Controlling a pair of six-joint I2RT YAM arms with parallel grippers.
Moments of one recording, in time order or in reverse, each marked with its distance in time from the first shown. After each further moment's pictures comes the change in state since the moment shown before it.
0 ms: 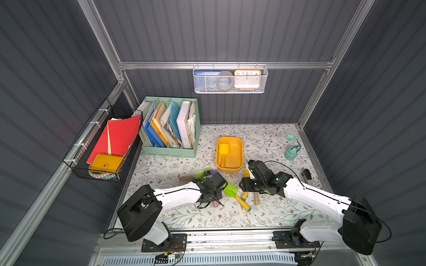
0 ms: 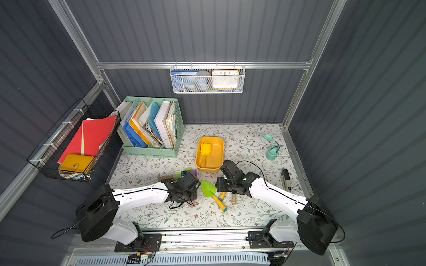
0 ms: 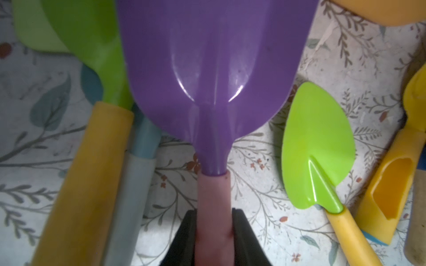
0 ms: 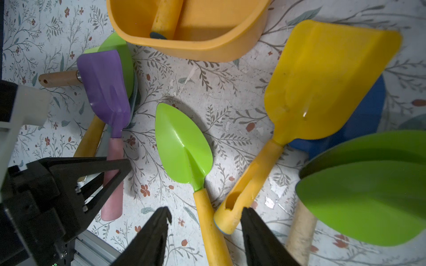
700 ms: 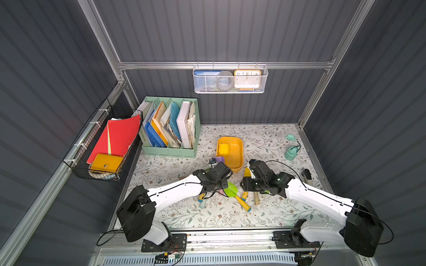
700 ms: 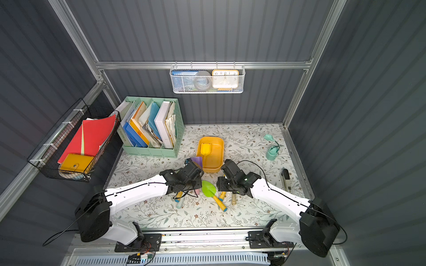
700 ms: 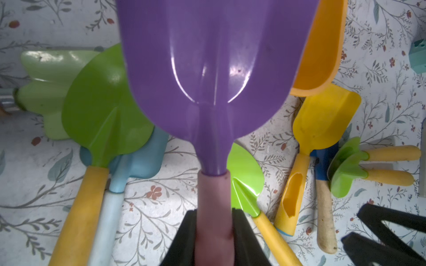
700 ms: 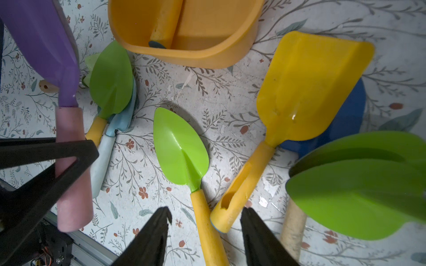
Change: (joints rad) left arm 0.000 0.013 0.222 -0.072 -0.061 0.084; right arm 0.000 -0.023 0.001 -0.010 0.029 0.000
